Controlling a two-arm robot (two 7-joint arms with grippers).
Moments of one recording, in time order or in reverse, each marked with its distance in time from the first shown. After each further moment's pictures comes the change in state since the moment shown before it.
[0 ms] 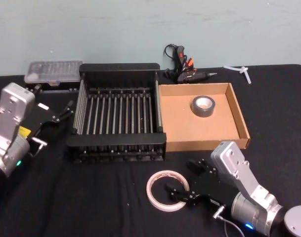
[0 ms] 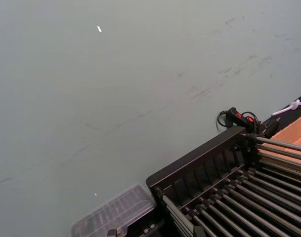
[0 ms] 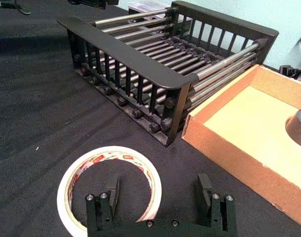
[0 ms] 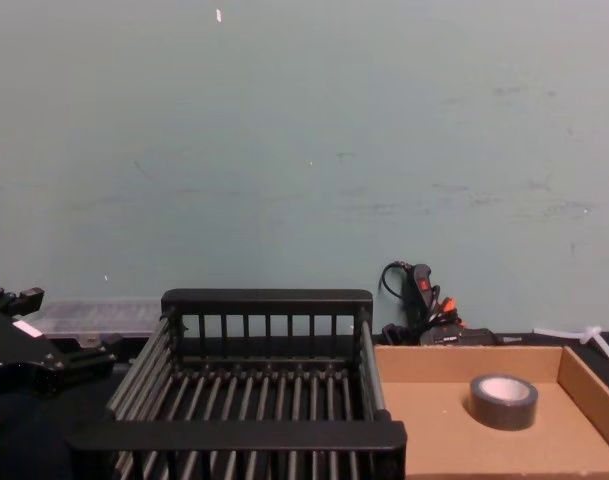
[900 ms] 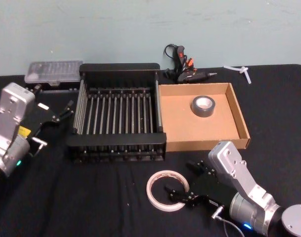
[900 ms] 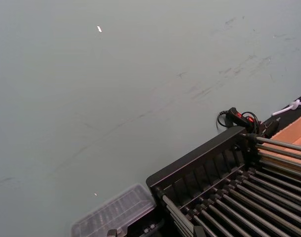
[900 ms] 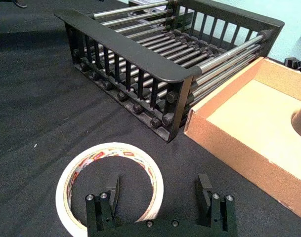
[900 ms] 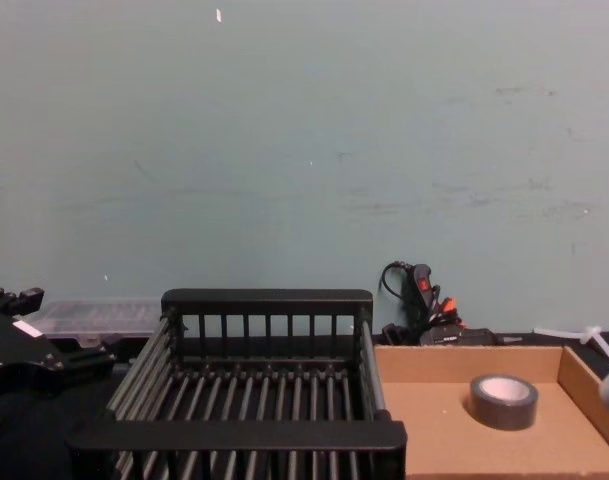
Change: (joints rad) left arm 0.000 0.000 0.000 0.000 0.000 0.000 0.000; right arm 0.009 -0.012 -0.001 0.013 -0.005 0.024 0.007
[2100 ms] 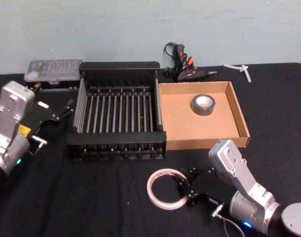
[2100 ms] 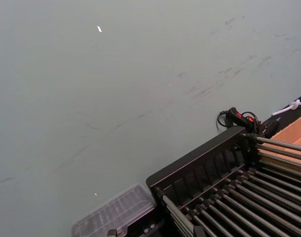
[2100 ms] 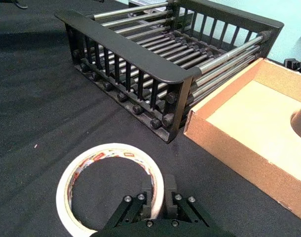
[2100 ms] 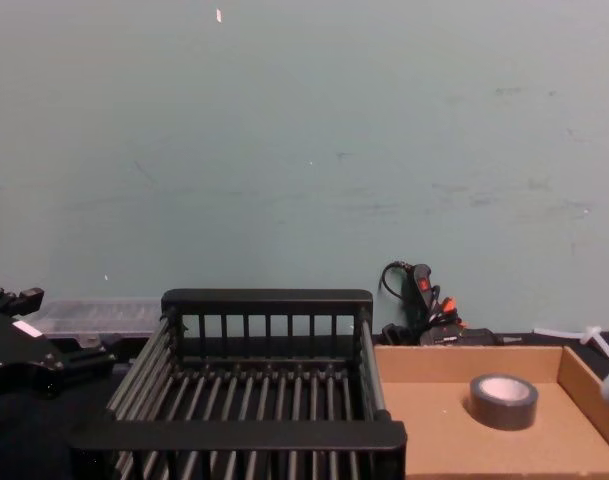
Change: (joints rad) left arm 0.000 0.000 0.000 0.000 0.000 0.000 0.000; right arm 0.000 0.001 0.000 -0.001 0.001 -0.003 0.000
